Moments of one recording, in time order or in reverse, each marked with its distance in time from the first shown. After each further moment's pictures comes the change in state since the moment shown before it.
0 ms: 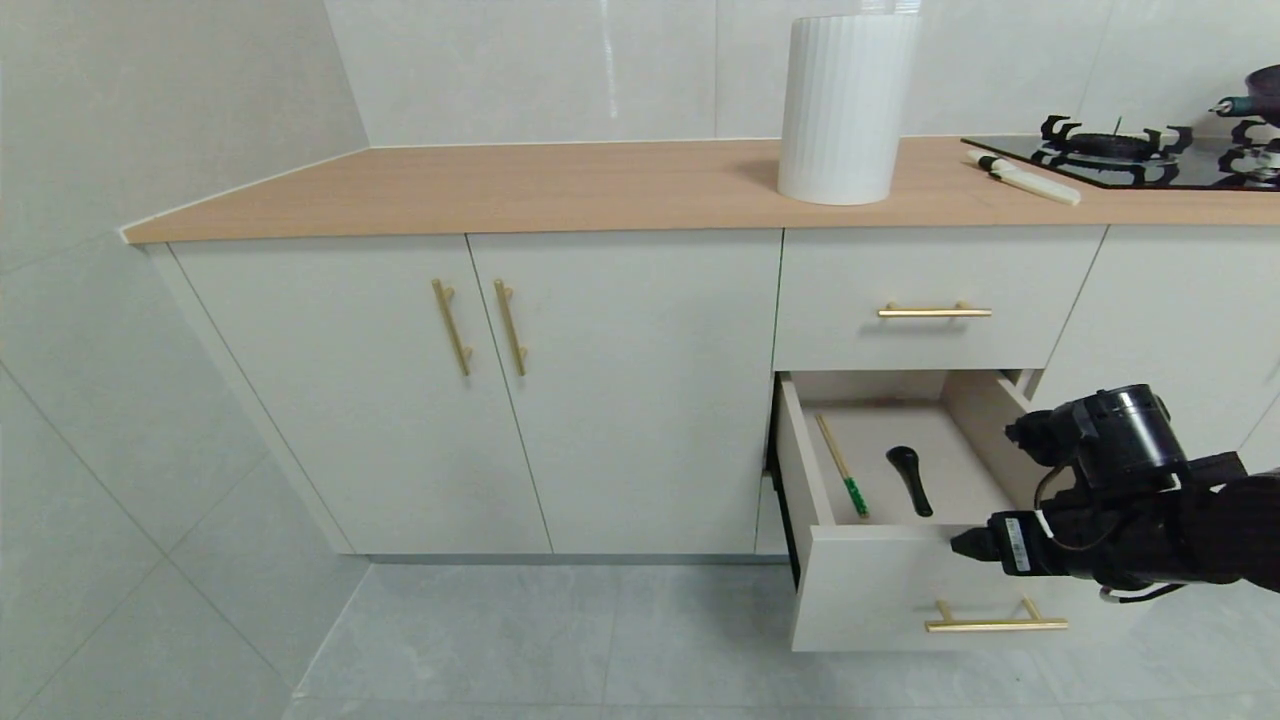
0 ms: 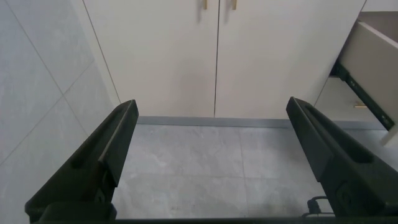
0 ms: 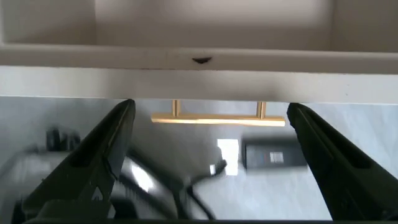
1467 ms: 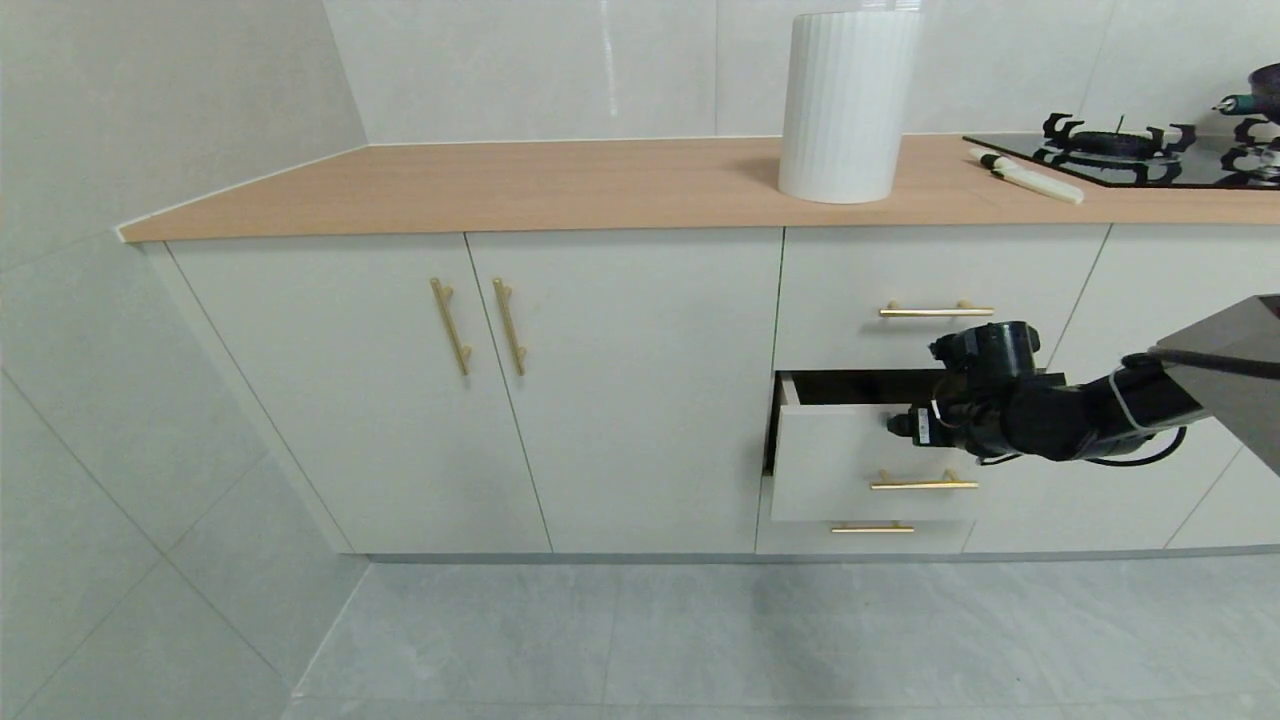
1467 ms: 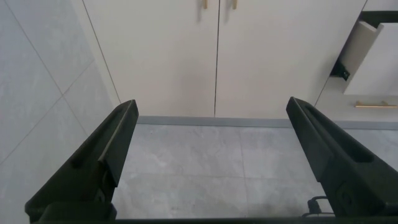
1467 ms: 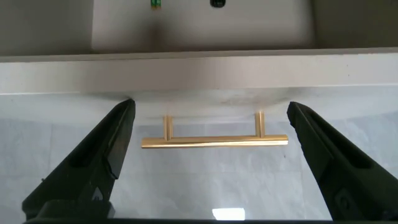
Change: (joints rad) left arm 0.000 0.000 0.000 0.000 0.000 0.000; right arm -0.094 0.506 -0.659 -0.095 0.002 -0.051
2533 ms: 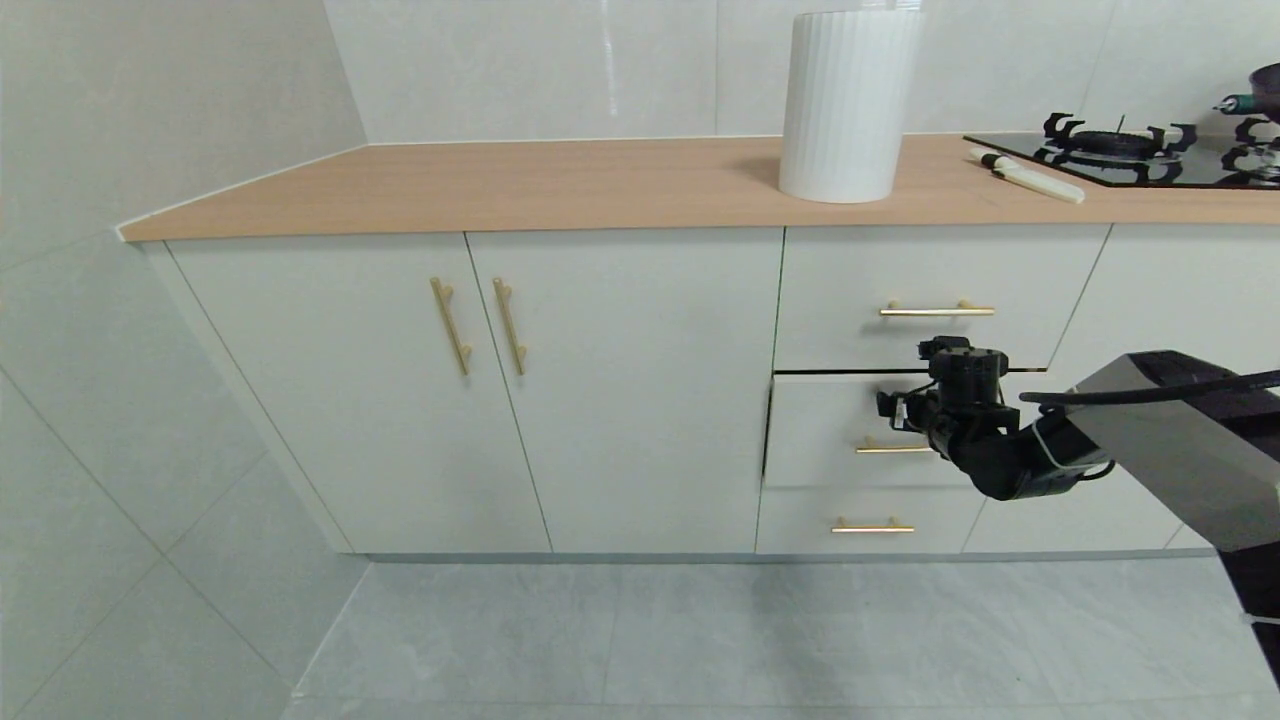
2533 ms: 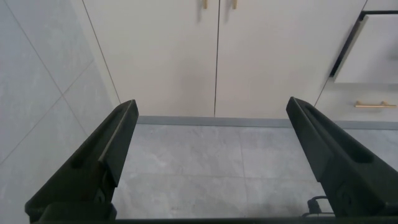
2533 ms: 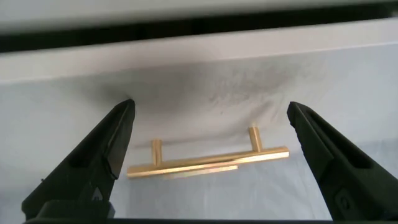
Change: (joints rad) left arm 0.000 0.000 0.000 0.000 0.000 0.000; right arm 0.001 0.217 -0.086 -0.451 -0.148 0.000
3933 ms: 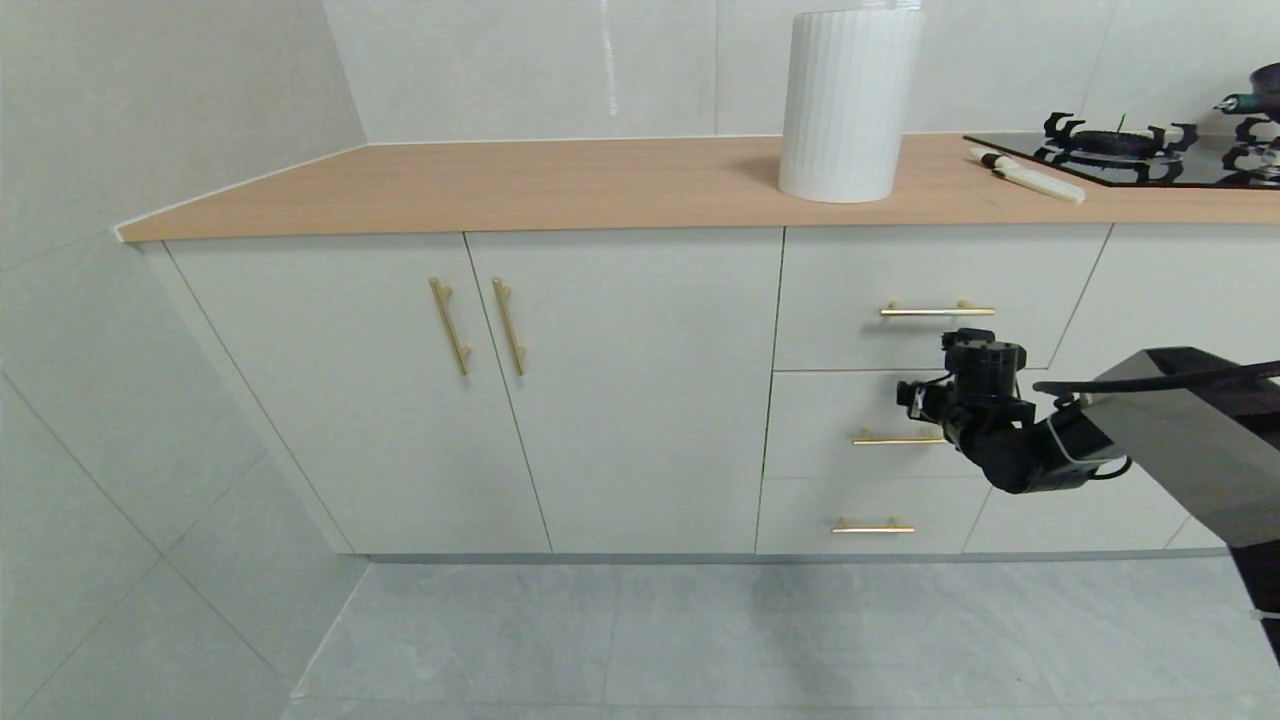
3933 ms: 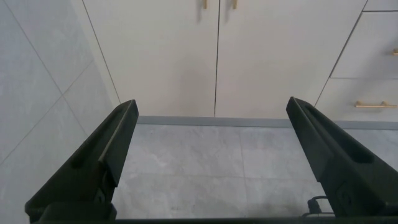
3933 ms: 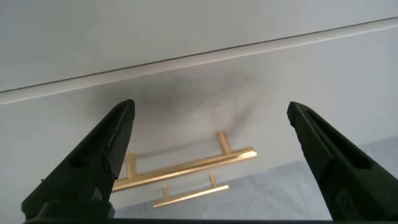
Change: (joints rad) left arm 0.000 0.000 0.000 0.000 0.000 0.000; right arm -0.026 -0.021 0.005 -0.008 -0.049 0.046
